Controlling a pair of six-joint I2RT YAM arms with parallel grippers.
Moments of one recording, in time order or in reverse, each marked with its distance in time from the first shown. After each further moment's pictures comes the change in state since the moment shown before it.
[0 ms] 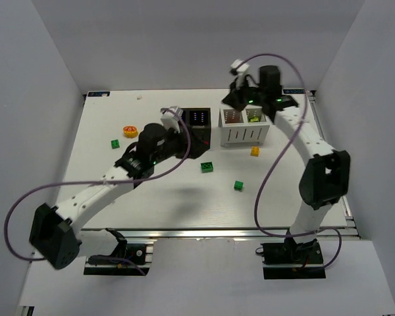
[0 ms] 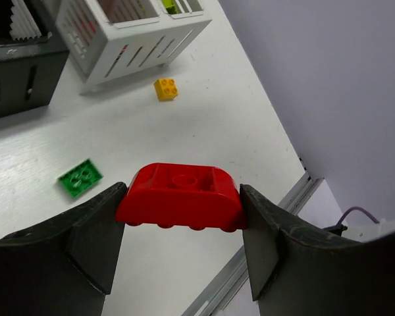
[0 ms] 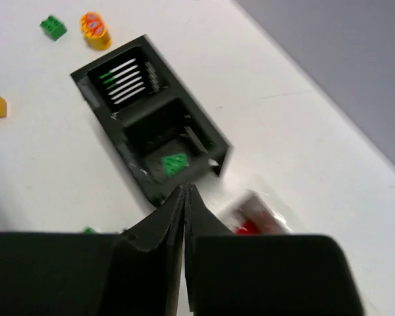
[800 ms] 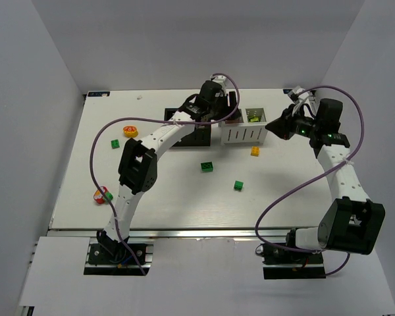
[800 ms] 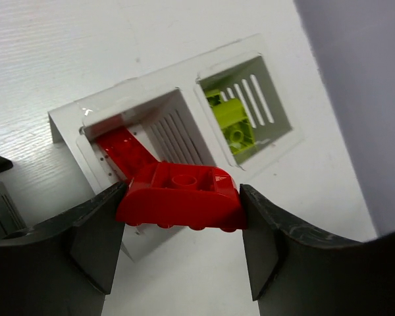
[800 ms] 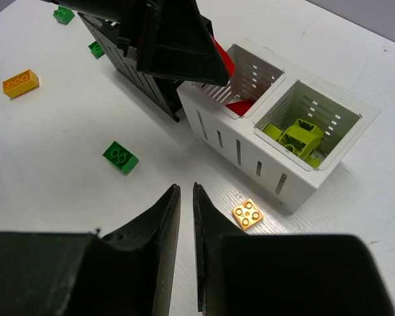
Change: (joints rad) left arm 0.000 1.041 1.151 -0.319 -0.064 0.090; right arm -0.436 -0.476 -0.556 0.036 -0.317 0.068
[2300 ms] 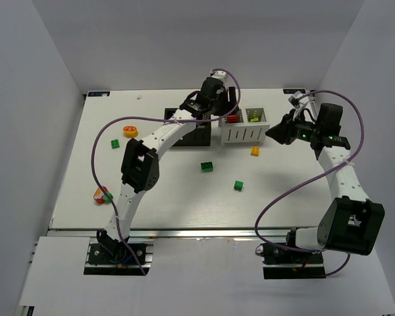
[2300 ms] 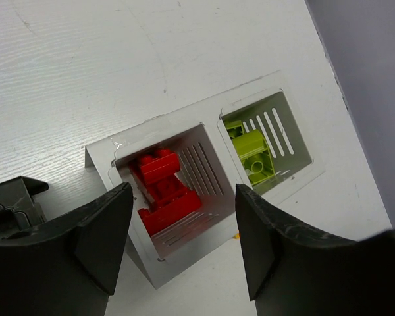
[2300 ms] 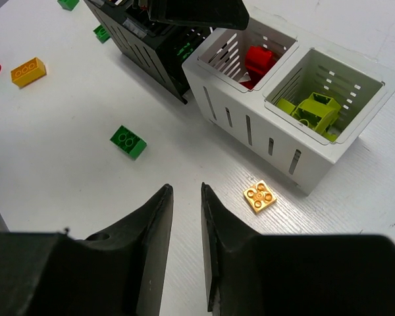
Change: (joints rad) left arm 0.000 0.065 0.115 -0.033 -0.120 0.047; right arm -0.031 -0.008 -0.041 -0.050 -0.031 -0.015
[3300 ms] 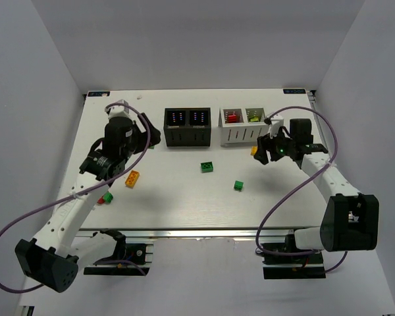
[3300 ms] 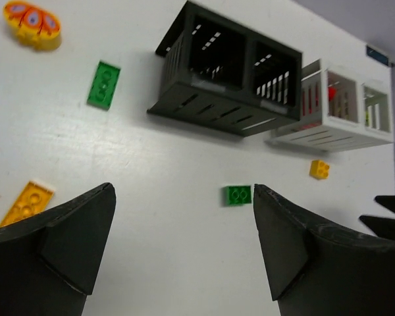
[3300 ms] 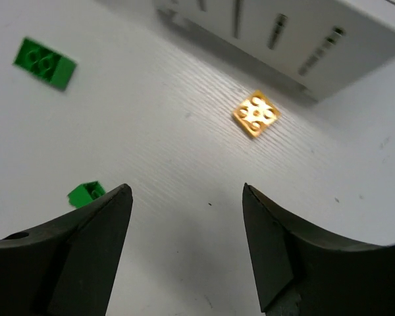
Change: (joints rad) left arm 0.254 -1.248 -1.115 -0.115 -0.213 -0.160; right arm 0.200 0.013 -0.149 -0.076 0.436 -0.103
